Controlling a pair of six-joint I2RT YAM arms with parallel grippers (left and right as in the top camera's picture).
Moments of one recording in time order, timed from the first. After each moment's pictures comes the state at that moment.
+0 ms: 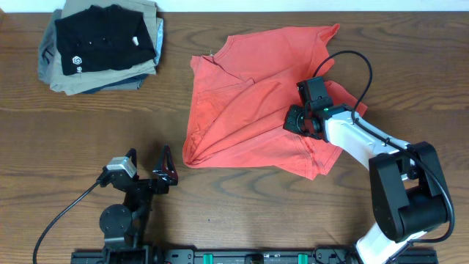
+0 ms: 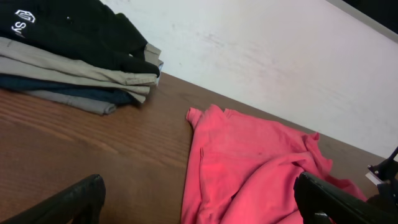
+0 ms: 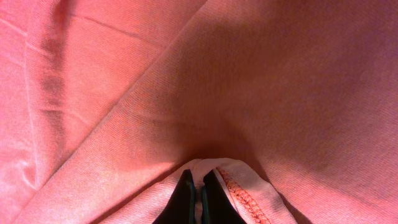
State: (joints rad) left arm 0.05 0.01 0.02 -0.10 0.17 -0.43; right arm 0.32 1.83 1.02 -0.36 -0.07 0.67
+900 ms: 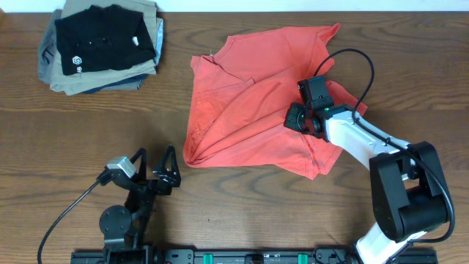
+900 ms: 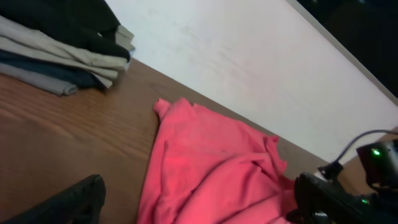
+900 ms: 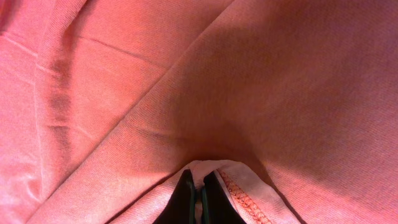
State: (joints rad) left arm 0.05 0.01 0.02 -0.07 0.28 -0.61; right arm 0.32 1.83 1.02 -0.33 -0.05 0.67
